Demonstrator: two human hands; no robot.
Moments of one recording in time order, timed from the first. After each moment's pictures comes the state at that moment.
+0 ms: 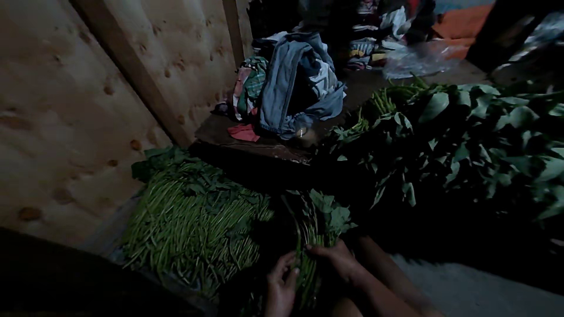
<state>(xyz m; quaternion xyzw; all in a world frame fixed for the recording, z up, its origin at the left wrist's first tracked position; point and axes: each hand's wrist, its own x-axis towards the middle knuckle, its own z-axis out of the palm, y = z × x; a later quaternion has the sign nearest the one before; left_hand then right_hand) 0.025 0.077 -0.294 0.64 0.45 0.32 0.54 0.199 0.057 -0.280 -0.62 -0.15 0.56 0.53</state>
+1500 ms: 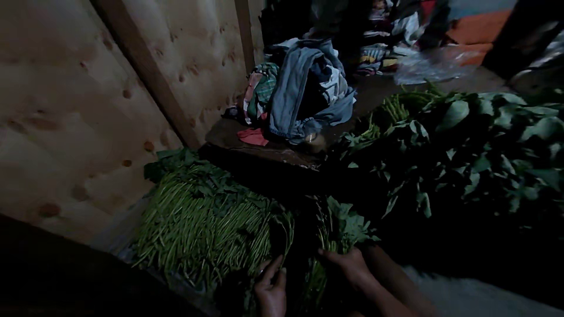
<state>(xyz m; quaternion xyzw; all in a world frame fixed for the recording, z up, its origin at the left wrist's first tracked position) 0.018 0.088 -0.323 0.60 0.52 0.46 0.39 0.200 0.058 -0.277 -0.68 -0.13 0.48 0.53</state>
